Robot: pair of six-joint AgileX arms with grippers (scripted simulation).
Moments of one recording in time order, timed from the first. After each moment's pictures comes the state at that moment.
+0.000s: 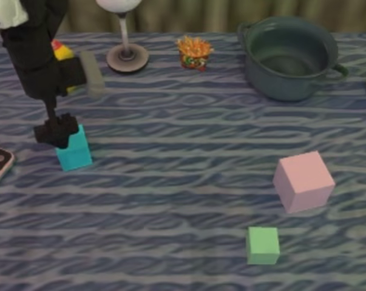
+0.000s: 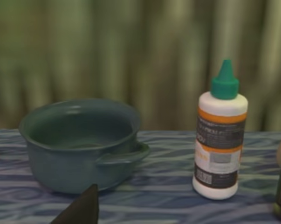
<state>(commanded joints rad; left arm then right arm) -0.18 2.19 1.76 -1.13 0.00 1.07 0.02 0.01 0.01 -0.01 0.00 0.00</state>
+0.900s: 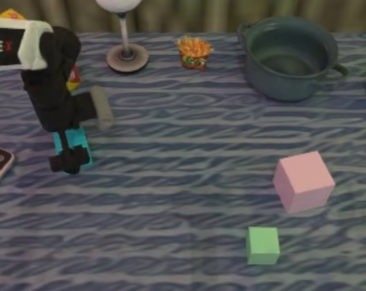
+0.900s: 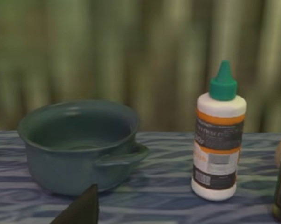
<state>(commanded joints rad) -0.18 2.31 1.62 -0.87 0.00 1.07 0.01 0.00 0.00 0.00 0.00 0.00</state>
